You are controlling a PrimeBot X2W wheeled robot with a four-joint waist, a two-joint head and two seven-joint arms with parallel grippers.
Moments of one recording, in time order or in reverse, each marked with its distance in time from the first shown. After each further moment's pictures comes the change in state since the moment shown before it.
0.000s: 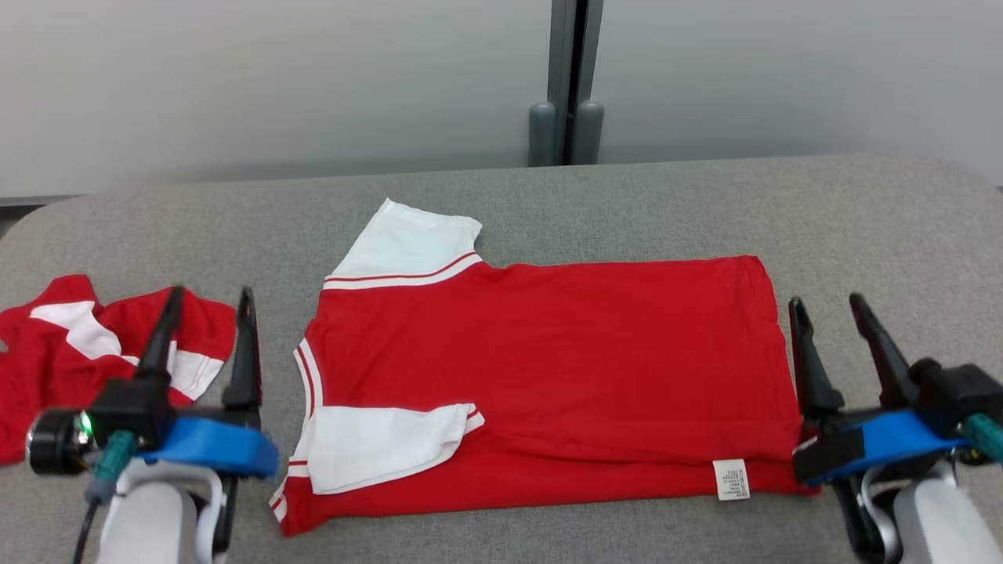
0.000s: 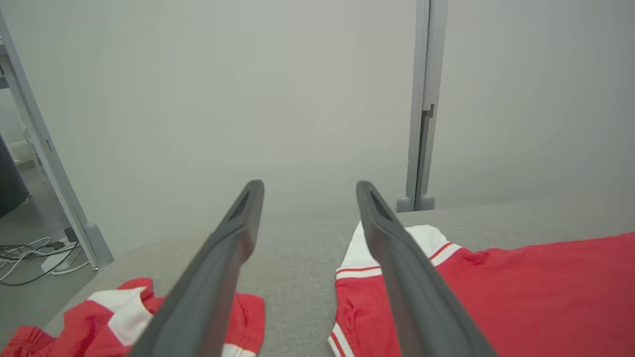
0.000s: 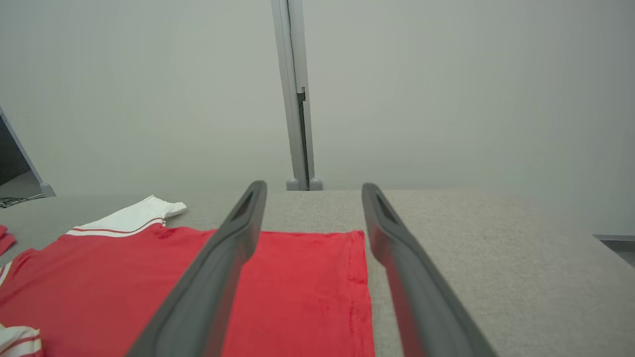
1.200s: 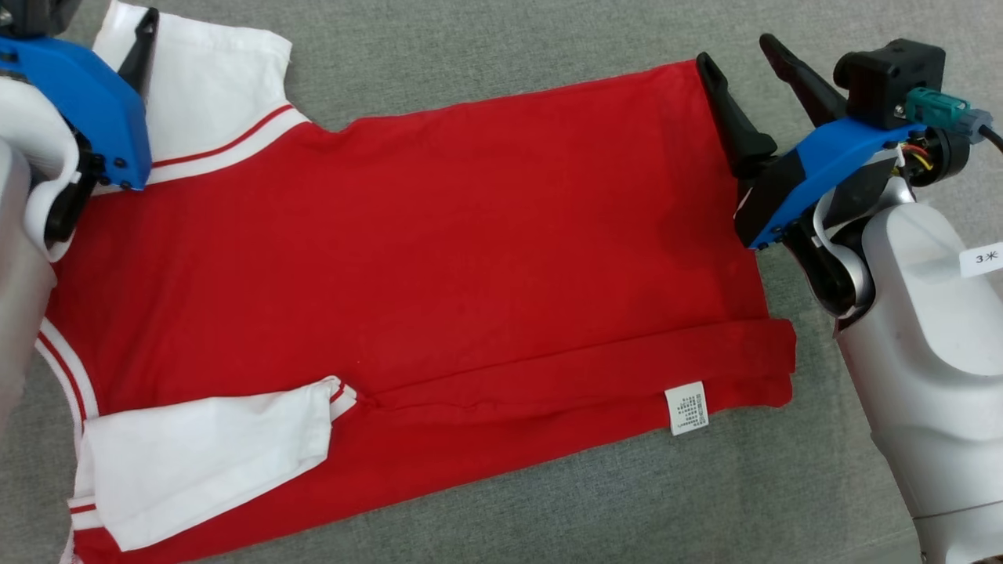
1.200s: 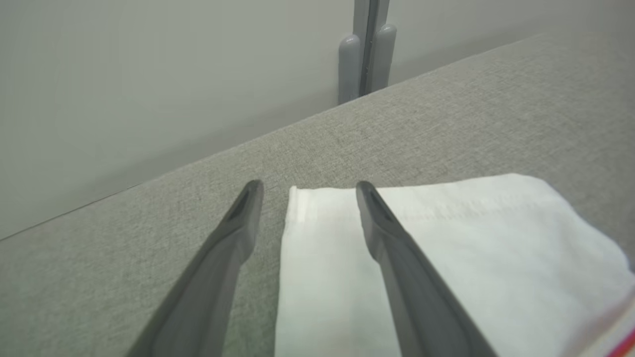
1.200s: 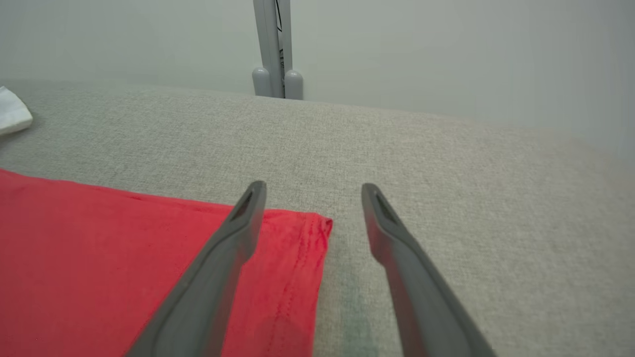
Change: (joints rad) left arm -0.932 0.355 -0.684 0.542 -0.495 -0.020 0.362; right arm -0.663 -0.102 0.273 0.267 0.145 0.000 0.283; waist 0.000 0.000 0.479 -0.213
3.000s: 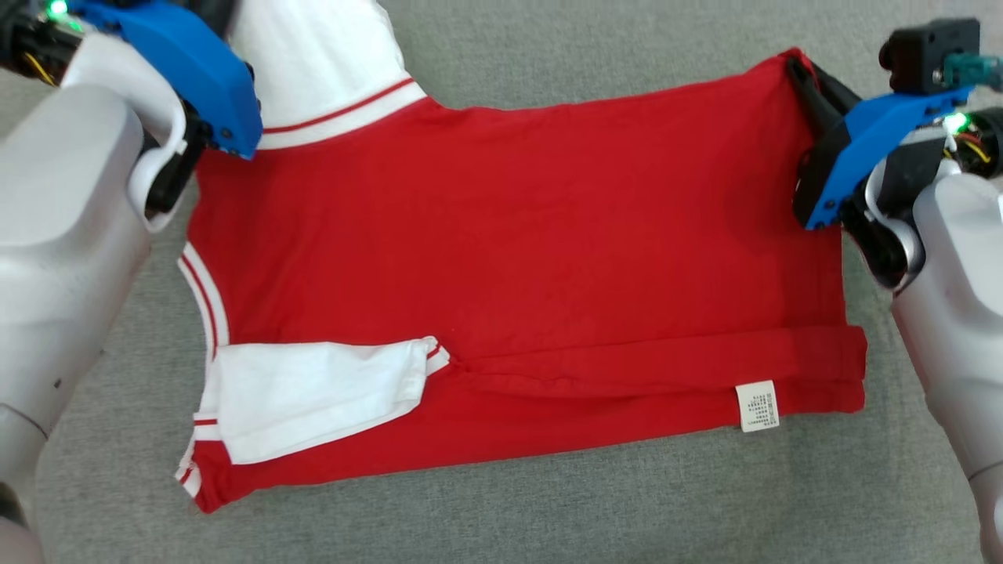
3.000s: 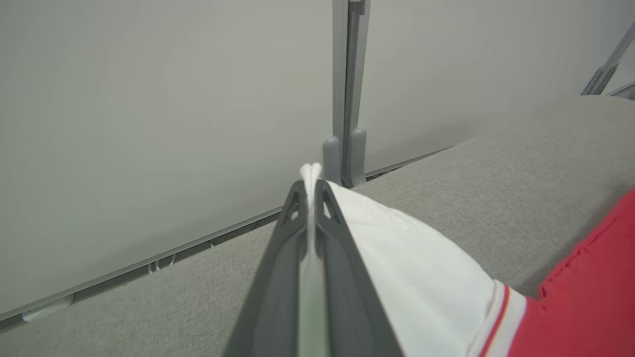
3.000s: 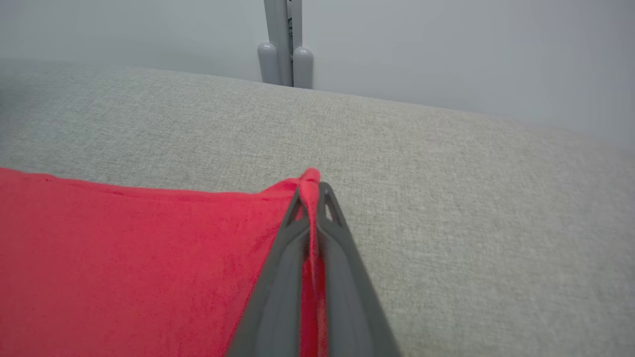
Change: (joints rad) left arm -0.165 -0.082 -0.376 0.048 -0.336 0.000 -0.246; right arm -0.145 -0.098 0.080 0.292 0.077 0.000 0.025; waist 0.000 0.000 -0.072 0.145
